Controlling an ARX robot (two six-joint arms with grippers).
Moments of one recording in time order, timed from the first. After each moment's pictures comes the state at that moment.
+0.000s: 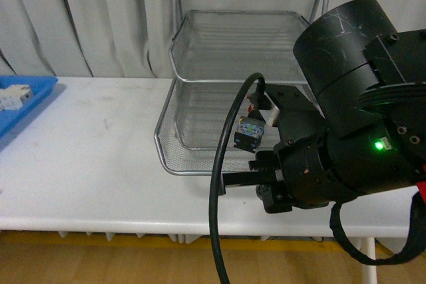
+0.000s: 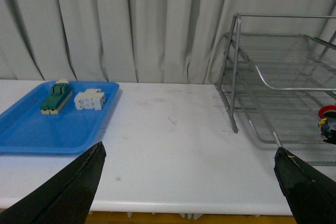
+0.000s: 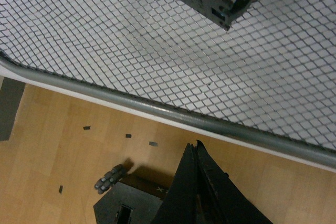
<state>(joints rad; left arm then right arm) 0.00 0.01 0.01 0.00 0.00 0.00 0.44 1.90 0.99 -0.01 -0.09 0.24</state>
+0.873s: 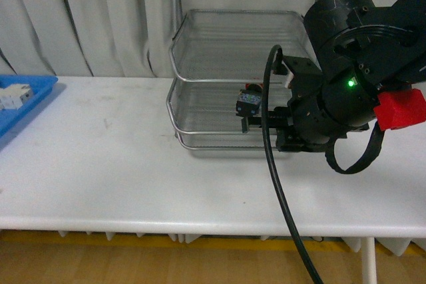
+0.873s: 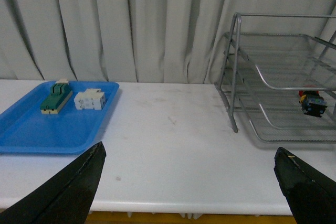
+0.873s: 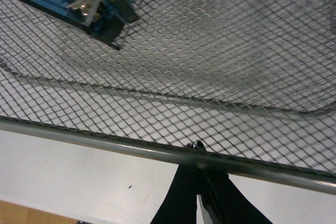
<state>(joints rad) 0.00 0.01 0.01 0.00 0.00 0.00 0.30 2.12 1.33 -0.12 -0.06 0.18</state>
